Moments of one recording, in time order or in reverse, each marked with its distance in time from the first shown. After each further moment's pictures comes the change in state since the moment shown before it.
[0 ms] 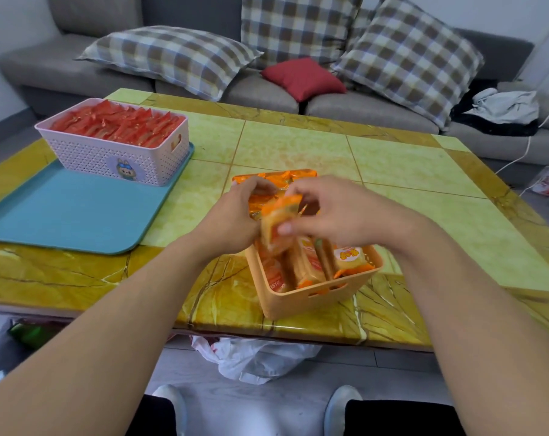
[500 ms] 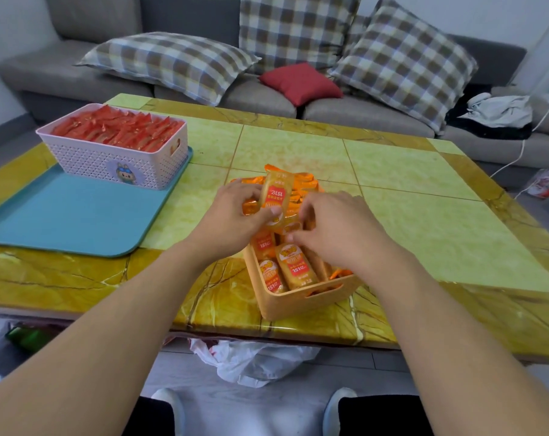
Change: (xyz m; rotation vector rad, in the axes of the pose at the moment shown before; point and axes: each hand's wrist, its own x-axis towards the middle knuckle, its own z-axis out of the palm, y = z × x) left_hand -0.007 0.007 0.000 -0.002 0.072 0.045; right_hand -0.007 0.000 0.027 -0.389 0.227 0.273
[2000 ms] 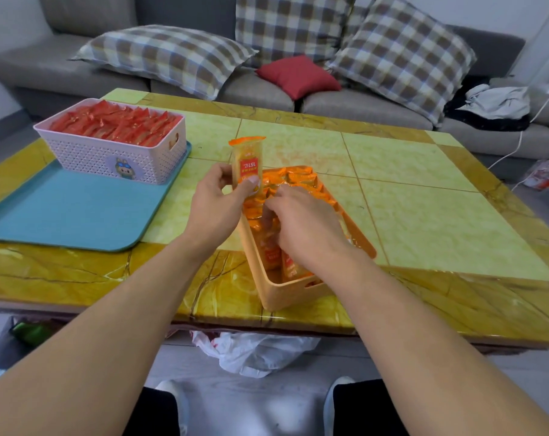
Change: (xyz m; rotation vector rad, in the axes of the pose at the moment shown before) left_hand -0.001 -0.002 -0.003 -0.402 0.296 -0.268; right_hand 0.008 -0.027 0.033 -0.025 0.117 -0.222
